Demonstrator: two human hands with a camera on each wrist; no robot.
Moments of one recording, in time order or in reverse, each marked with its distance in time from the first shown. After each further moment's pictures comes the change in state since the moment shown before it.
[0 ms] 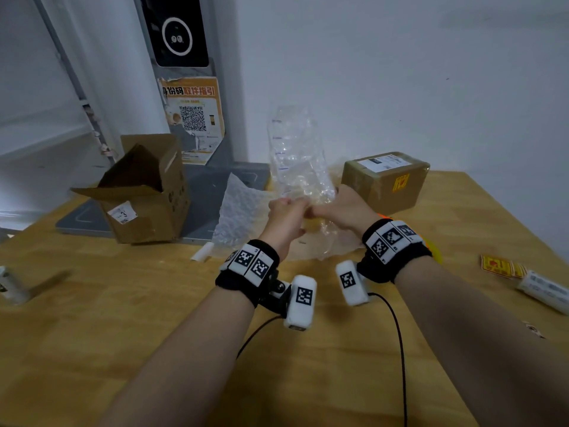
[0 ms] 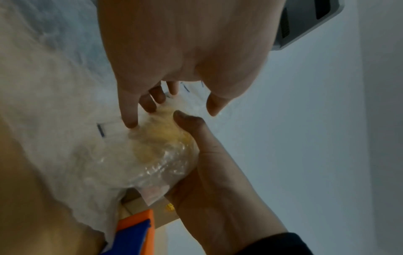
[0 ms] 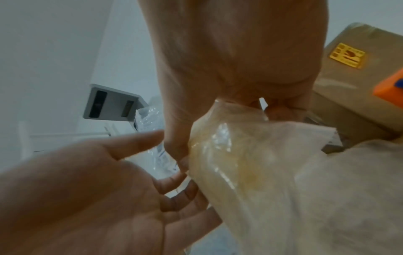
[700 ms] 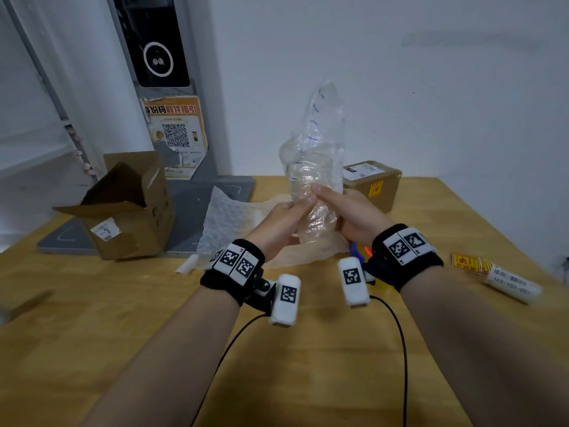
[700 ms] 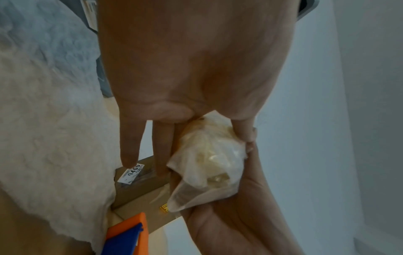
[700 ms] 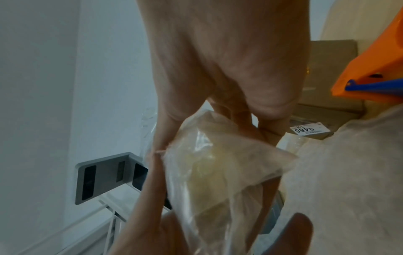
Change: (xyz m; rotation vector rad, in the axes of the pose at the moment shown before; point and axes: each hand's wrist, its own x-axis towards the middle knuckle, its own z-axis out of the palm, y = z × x) left_hand -0.024 0.024 0.019 0.159 -0.380 0.108; right_hand -0.036 -0.001 -0.040 0.660 -0.045 0.018
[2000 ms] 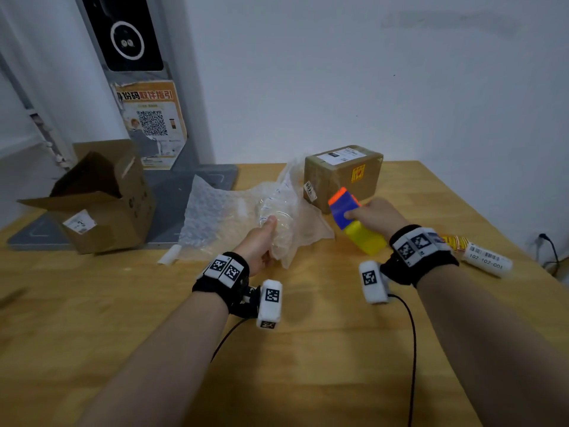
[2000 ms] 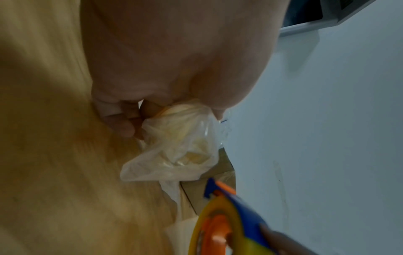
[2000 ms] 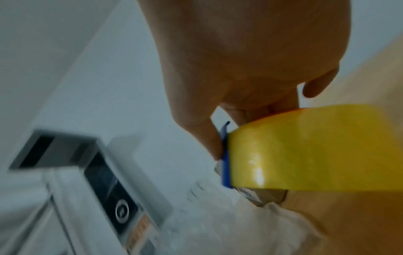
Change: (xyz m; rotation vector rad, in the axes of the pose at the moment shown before) left_hand 0.015 -0.075 -0.004 -0.036 0.254 -0.409; right_hand -0.011 0.029 -0.093 -0.761 0.395 0.224
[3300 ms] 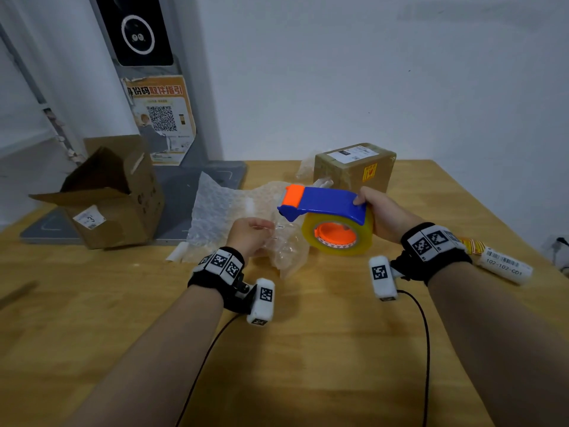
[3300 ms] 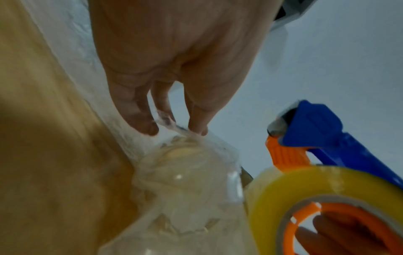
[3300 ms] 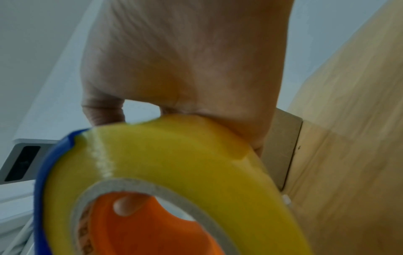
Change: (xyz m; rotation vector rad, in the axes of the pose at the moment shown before) left_hand 0.009 -0.001 -0.034 0.128 0.190 0.238; right_hand -0.012 -0.021 0.007 0.629 -0.424 -0.086
